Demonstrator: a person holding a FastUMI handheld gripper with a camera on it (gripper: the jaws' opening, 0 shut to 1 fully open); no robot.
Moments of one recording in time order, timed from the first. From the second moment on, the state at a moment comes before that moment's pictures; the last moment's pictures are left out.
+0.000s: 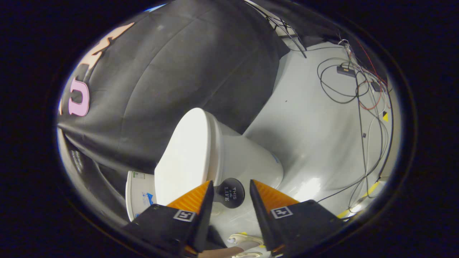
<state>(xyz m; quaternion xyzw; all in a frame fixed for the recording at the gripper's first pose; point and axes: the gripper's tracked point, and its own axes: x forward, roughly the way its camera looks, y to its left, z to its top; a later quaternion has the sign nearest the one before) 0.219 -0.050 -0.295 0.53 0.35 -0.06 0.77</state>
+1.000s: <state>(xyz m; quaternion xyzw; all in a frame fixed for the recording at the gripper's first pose) 0.209 -0.033 -0.168 0.48 0.35 -0.10 0.80</state>
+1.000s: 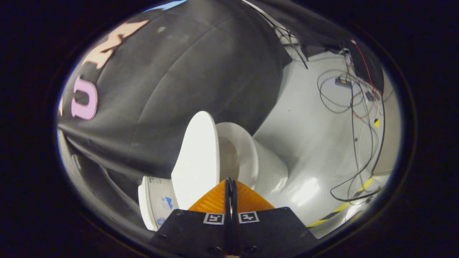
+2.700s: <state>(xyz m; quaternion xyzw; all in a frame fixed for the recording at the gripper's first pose) 0.230 0.221 0.085 0.10 0.23 -0.13 0.96</state>
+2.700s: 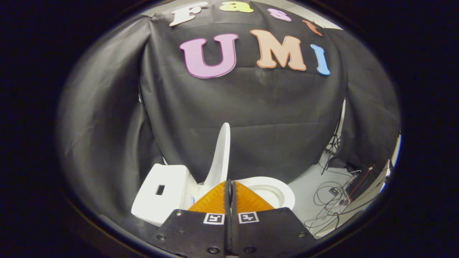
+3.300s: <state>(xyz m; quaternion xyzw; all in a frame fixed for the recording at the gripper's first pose) 0.243 0.319 0.098 0.06 0.21 -0.07 0.97</state>
